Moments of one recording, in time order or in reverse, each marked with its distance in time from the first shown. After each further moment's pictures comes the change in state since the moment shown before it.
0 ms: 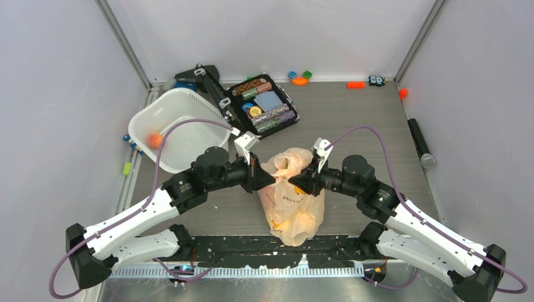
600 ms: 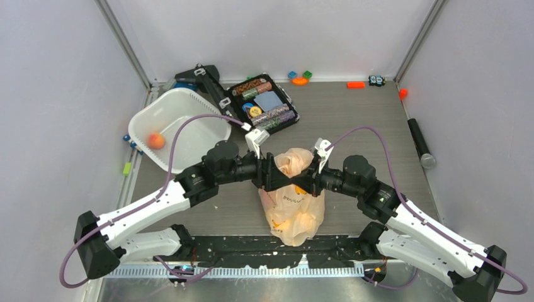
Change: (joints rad) left arm 0.000 0.116 0.037 0.129 0.099 -0.088; right arm 0.000 -0.011 0.000 -0.005 -0.010 -0.008
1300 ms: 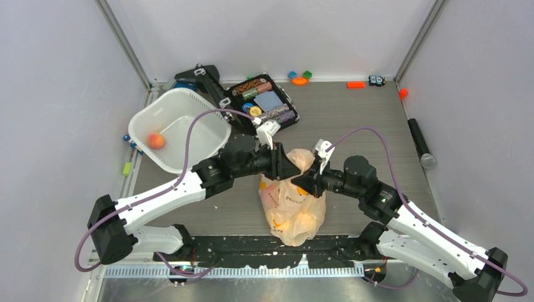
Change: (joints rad) left arm -0.032 0.166 0.097 0.046 -0.090 -0.127; right arm 0.002 -0.016 0.000 -0.042 0.004 -0.011
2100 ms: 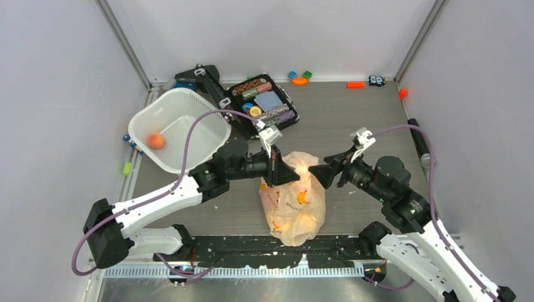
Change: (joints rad) left arm 0.006 -0.037 -0.072 0.135 0.170 0.158; right arm -0.173 -0.146 0.139 -0.210 0.112 0.143
